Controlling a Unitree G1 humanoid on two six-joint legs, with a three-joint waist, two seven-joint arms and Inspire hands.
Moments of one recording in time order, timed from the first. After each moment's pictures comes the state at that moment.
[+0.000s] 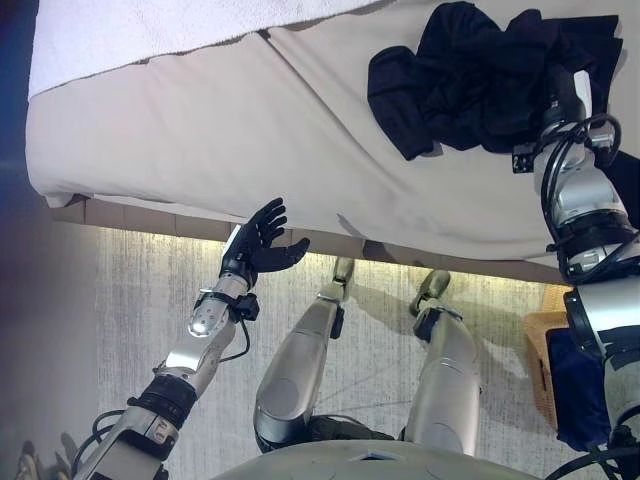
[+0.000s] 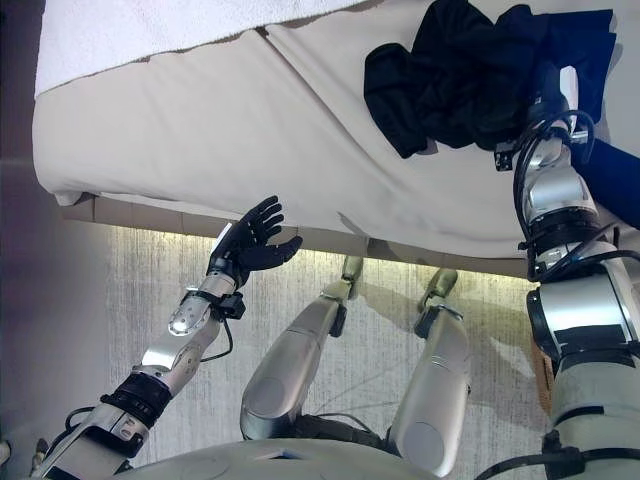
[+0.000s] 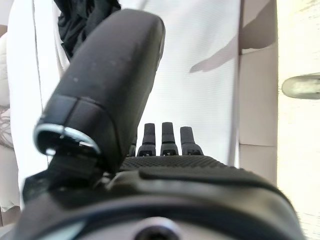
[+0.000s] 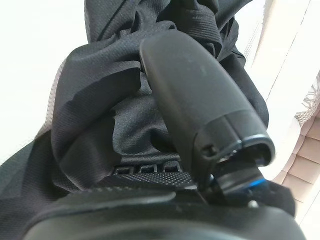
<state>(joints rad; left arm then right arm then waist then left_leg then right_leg) -0.16 0.41 -0.37 0.33 -0.55 -0.22 0.07 -1.05 -0.76 0.29 0.87 0.25 0.21 -0.27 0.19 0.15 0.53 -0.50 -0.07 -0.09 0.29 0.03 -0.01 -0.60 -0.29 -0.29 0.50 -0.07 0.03</state>
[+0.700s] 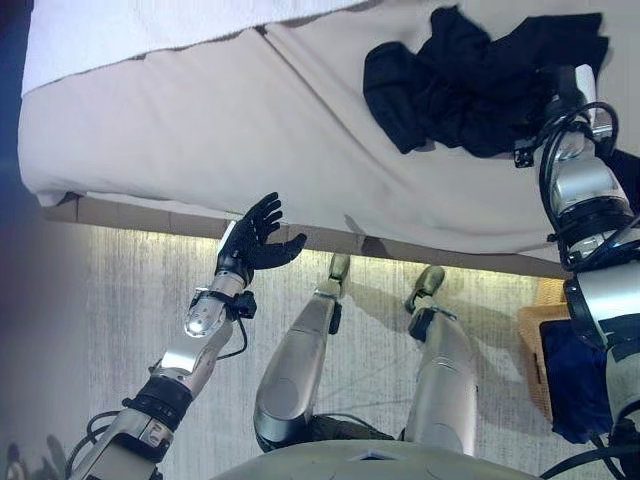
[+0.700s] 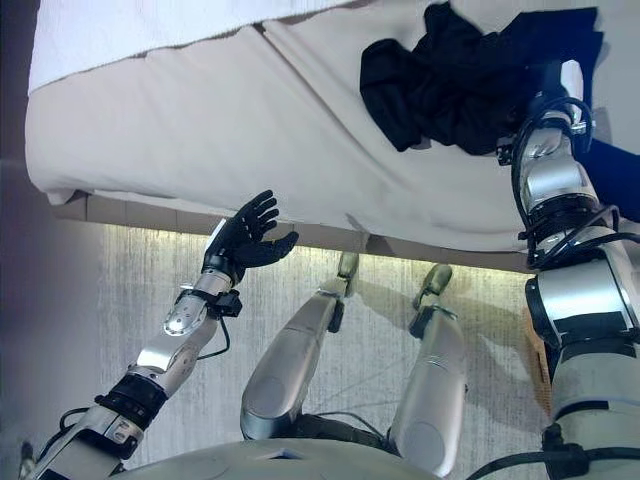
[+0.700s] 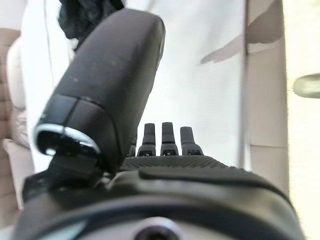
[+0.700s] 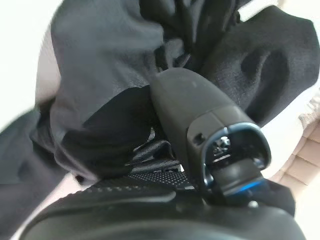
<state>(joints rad) -0.16 0.44 -0.37 0.28 -0.55 -0.22 0.10 -1.06 -0.75 0.37 0.91 0.23 0.23 -0.29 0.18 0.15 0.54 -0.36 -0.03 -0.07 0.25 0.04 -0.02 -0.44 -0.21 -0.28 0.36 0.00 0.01</state>
